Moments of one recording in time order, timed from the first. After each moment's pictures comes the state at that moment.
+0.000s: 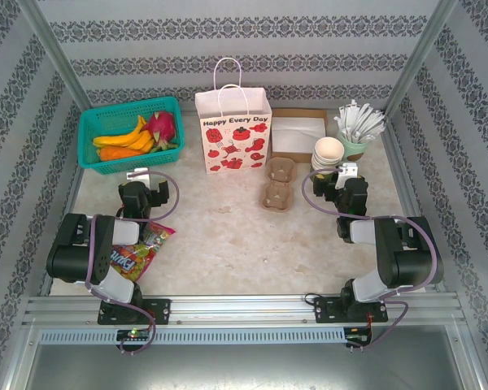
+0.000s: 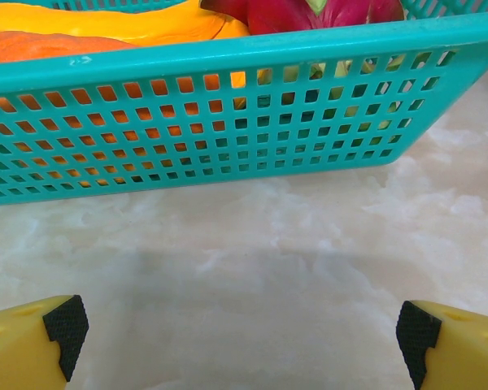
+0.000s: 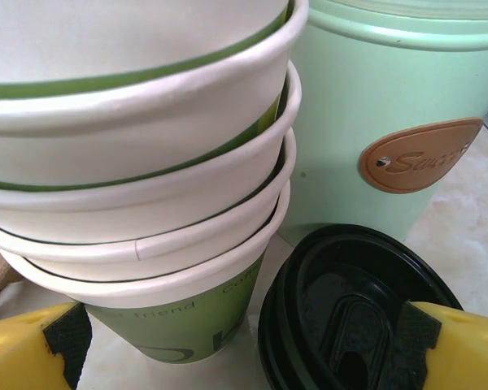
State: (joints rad) left arm -0.01 1.56 0.40 0.74 -0.20 -0.03; right arm 0.00 1.51 0.39 0.77 0.02 0.02
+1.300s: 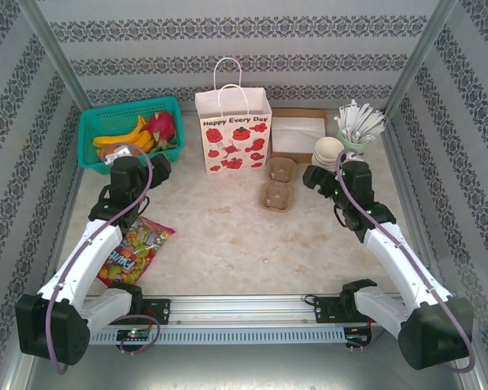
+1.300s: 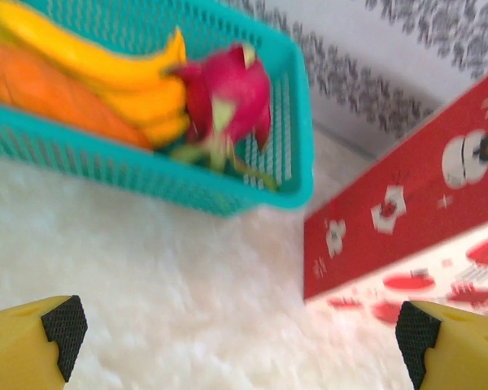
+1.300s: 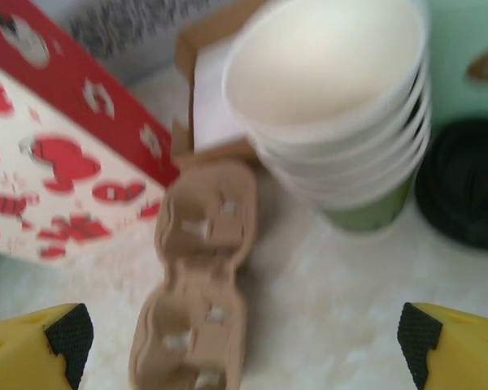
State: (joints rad) left arm -0.15 1.04 0.79 -0.27 -0.17 -0.63; right arm 0.22 1.01 0.73 -0.33 -0.02 0.56
